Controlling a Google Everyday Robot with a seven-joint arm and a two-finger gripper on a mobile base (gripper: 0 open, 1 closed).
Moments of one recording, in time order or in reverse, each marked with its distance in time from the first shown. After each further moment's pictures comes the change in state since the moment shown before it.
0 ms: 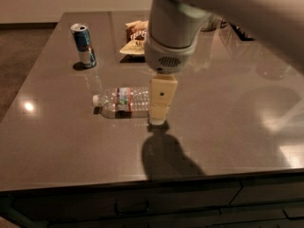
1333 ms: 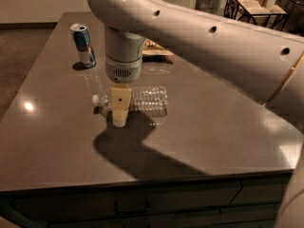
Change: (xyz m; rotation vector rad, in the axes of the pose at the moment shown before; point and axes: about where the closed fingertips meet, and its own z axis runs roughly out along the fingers) arm -0.072 -0.027 0.113 -0.188 0.012 0.010
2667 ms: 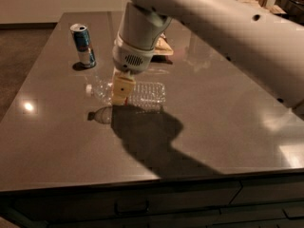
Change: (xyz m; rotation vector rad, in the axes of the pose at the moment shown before) arm -0.012 0.014 -0.037 -0.080 -0.241 -0.043
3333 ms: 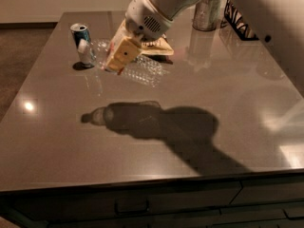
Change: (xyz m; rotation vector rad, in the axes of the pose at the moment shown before) arm -0.031 -0.022 -0.082 0.043 -0.346 -0.004
